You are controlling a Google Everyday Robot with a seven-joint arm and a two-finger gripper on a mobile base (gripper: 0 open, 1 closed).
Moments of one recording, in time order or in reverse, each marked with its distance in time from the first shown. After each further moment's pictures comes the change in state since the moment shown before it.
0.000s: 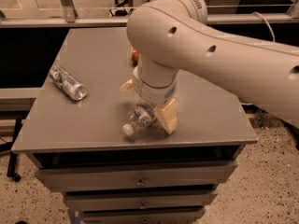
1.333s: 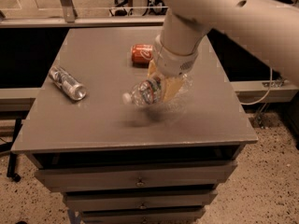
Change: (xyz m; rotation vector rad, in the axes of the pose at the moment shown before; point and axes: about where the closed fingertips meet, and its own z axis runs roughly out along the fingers) arm 0.047 -0.007 -0.034 -0.025 -0.100 0.265
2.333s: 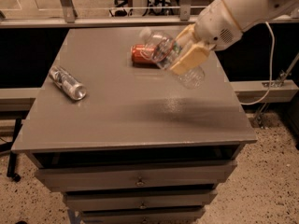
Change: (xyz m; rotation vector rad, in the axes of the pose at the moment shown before) arm 0.027 -0.017 -0.085 0.135 -0.565 0.554
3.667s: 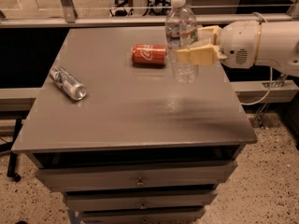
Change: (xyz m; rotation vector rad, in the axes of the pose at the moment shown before) arm -0.007 -0.013 -0.038 0.331 -0.520 0.214
